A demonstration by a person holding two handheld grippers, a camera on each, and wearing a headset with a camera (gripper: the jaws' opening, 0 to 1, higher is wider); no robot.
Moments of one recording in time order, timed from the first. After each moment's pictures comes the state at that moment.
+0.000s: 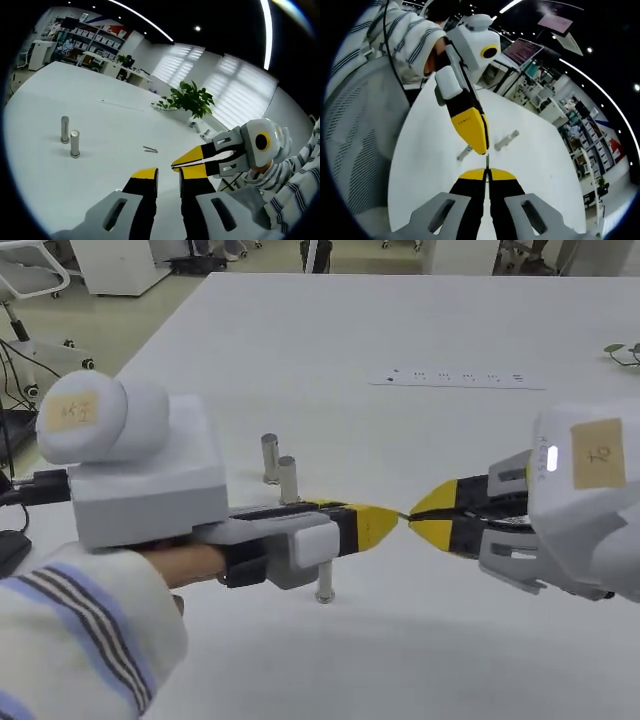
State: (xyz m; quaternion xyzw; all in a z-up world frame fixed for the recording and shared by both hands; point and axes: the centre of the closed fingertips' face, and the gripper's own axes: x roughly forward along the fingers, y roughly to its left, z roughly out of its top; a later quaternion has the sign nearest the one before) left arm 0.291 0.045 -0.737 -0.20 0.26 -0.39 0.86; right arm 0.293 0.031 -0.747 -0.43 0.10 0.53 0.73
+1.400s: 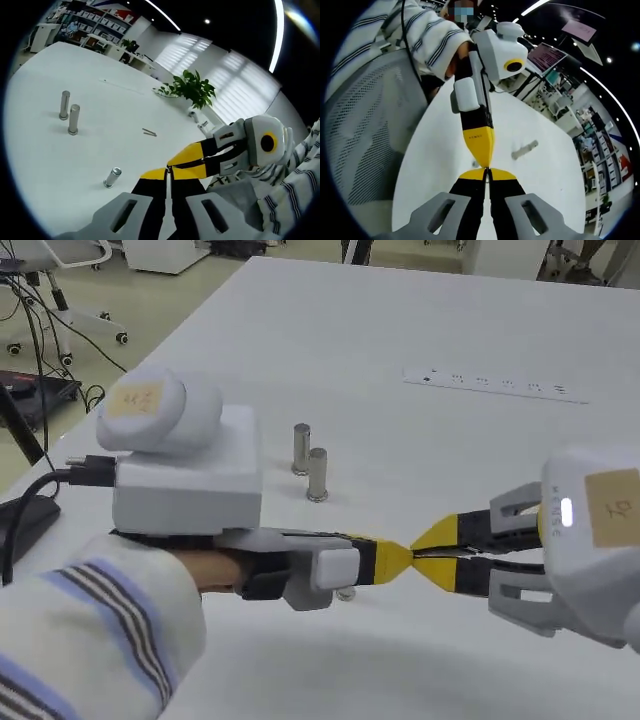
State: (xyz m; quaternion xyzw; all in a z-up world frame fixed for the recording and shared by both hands) left arm 0.274 0.052 -0.758 -0.23 0.32 -0.39 0.83; right arm 0.274 0.053 -0.760 -0.46 0.10 0.58 0.66
